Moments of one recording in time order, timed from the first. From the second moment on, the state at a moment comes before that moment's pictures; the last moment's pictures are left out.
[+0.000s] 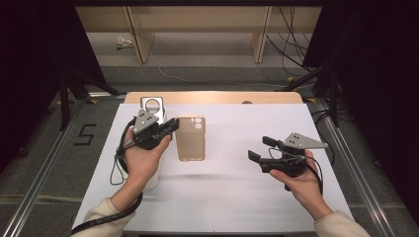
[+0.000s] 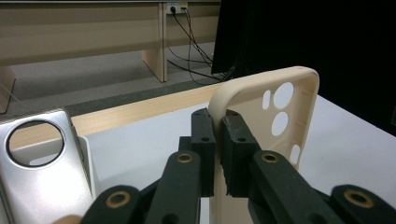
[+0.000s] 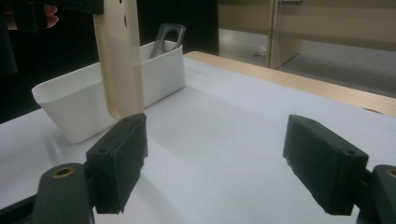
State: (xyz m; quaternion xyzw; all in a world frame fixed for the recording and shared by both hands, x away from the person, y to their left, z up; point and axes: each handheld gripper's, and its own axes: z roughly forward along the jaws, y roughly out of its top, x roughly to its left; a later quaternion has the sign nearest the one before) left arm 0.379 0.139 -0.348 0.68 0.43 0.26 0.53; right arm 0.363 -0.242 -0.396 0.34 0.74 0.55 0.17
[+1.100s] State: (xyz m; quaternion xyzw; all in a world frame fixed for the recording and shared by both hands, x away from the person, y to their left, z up) left arm 0.385 0.162 -0.332 0.67 0.44 0.27 0.53; right arm 0.362 -0.245 -0.398 0.35 0.74 0.55 0.17
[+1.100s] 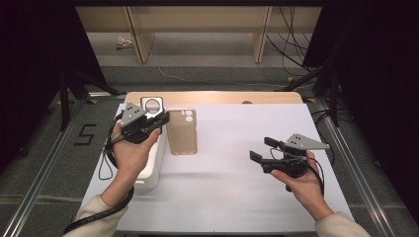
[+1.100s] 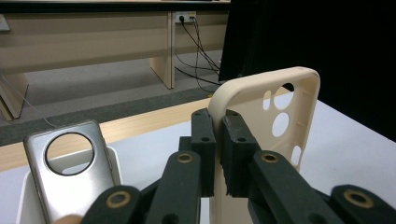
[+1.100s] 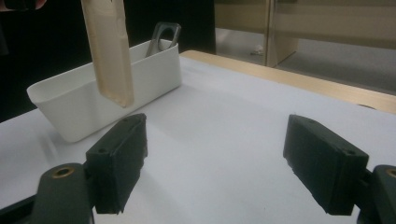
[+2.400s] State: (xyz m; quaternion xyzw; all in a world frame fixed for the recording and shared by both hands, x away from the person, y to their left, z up) left arm 0.406 0.224 -0.312 0.65 0.46 0.30 0.53; right arm 0.358 -0.251 -0.402 0.34 0.74 0.55 0.17
